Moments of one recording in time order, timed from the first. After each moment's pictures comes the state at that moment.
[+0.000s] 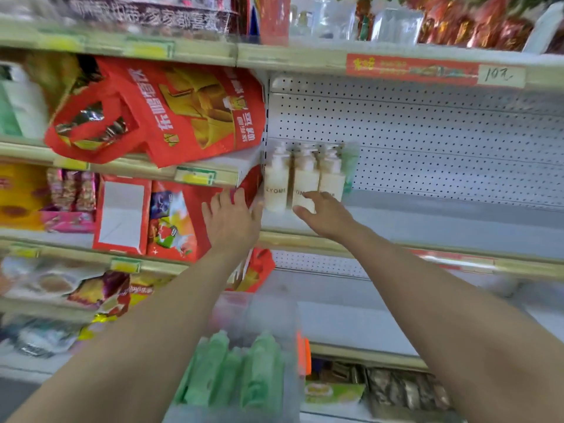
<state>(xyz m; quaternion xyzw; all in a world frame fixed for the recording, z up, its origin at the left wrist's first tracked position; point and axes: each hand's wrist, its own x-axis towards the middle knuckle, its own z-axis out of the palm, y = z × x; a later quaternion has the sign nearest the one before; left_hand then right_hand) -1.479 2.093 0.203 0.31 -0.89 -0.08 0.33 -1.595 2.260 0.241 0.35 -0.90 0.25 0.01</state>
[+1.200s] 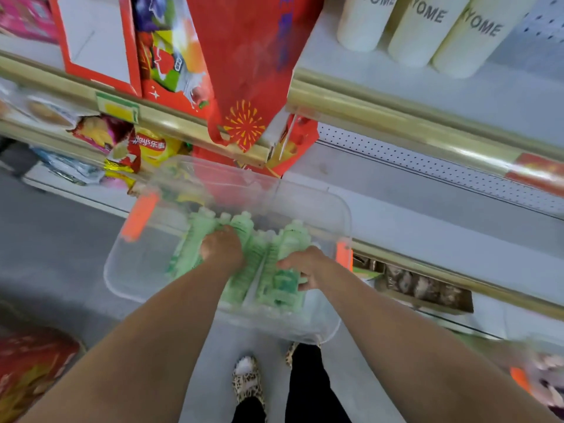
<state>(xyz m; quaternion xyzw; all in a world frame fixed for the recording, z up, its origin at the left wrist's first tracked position) -1.412 2.057 -0.097 0.45 -0.85 -0.14 -0.24 -1.518 2.205 -0.078 -0.07 -0.79 0.30 -0.53</state>
